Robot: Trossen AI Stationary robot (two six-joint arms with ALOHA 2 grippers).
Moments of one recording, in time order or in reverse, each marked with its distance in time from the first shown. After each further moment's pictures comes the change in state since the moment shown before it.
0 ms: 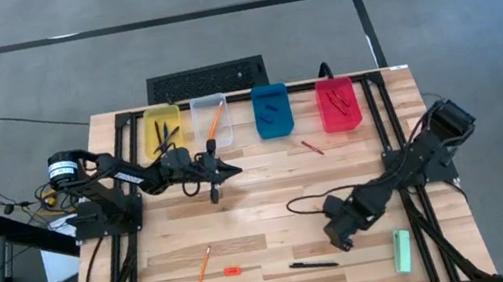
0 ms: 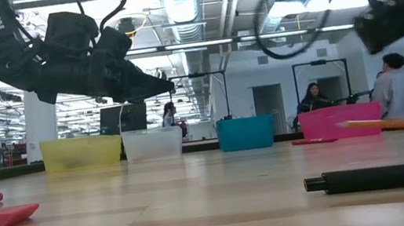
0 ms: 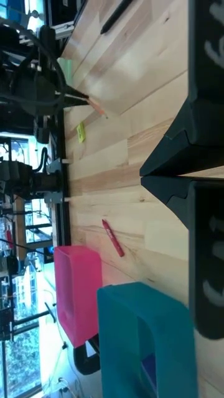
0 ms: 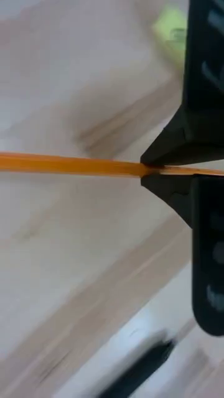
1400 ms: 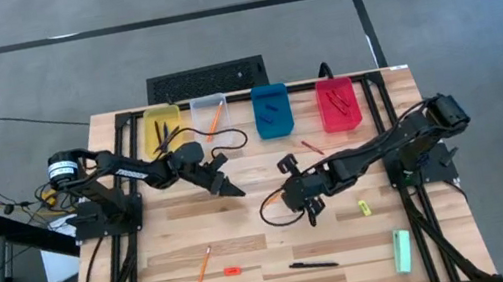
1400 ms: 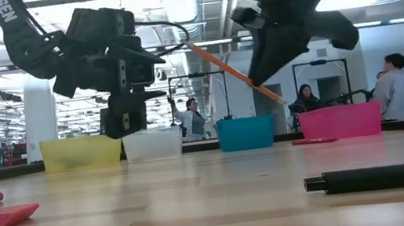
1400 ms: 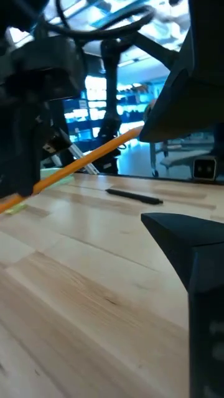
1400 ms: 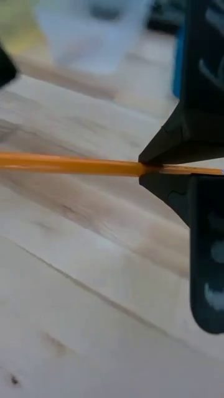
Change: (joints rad) left arm 0.006 0.000 0.129 -0.285 0.451 -1.175; right arm -0.315 -0.003 0.147 0.350 0.346 -1.636
